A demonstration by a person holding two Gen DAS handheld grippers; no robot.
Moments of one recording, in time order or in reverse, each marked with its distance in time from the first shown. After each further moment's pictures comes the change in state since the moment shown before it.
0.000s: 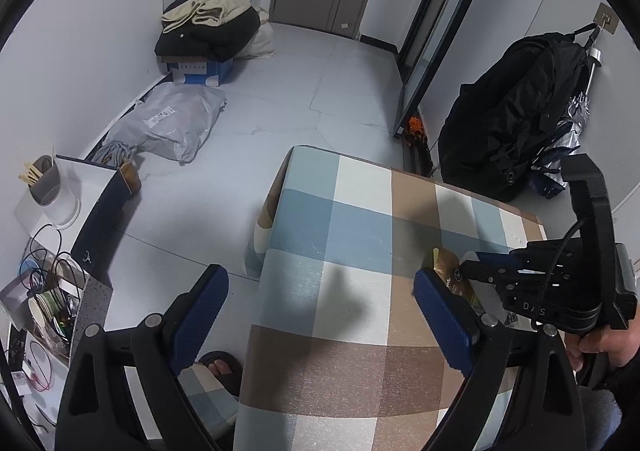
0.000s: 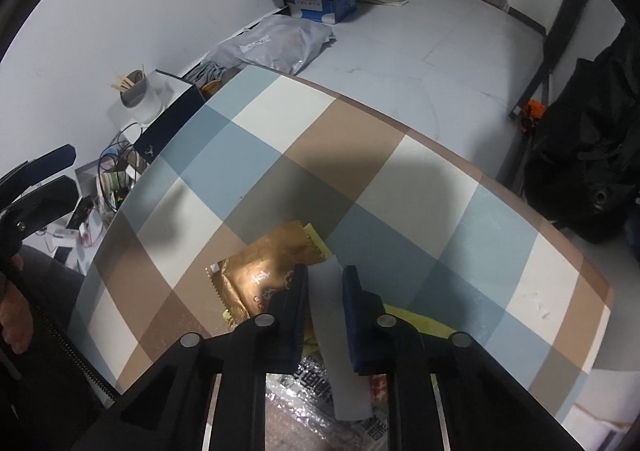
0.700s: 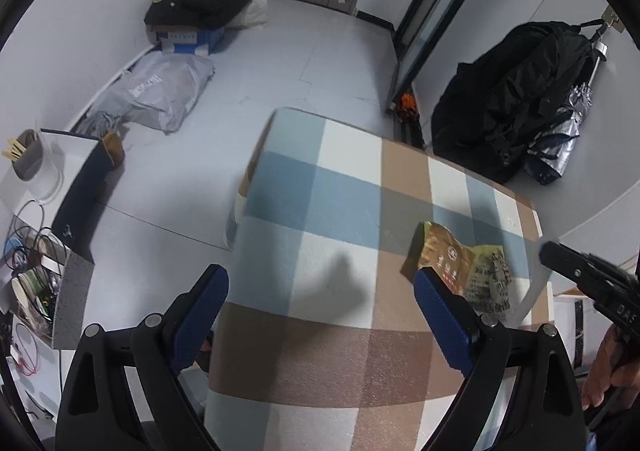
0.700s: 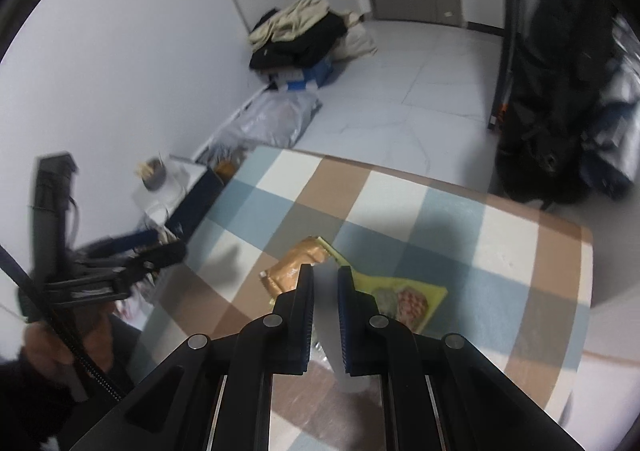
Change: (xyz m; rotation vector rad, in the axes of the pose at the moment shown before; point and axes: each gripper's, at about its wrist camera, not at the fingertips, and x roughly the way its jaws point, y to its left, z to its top) left arm 0.020 -0.005 -0.006 -0.029 0.106 -0.051; right arm -0.080 -0.025 -0.050 0.264 -0.269 0.108
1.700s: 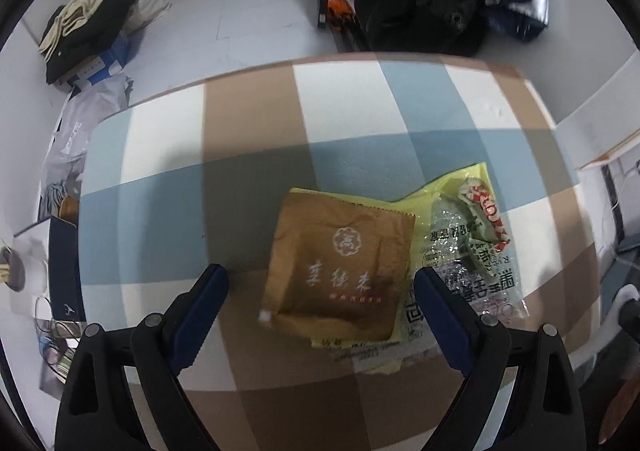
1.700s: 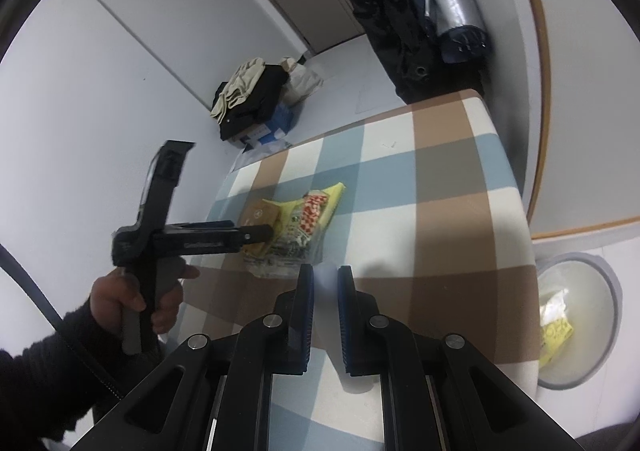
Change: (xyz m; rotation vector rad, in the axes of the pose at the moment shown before) left arm 0.074 -0.103 -0.006 0.416 0.258 0.093; right arm -0.070 -0.083 -0.117 0.339 -0.162 0.074
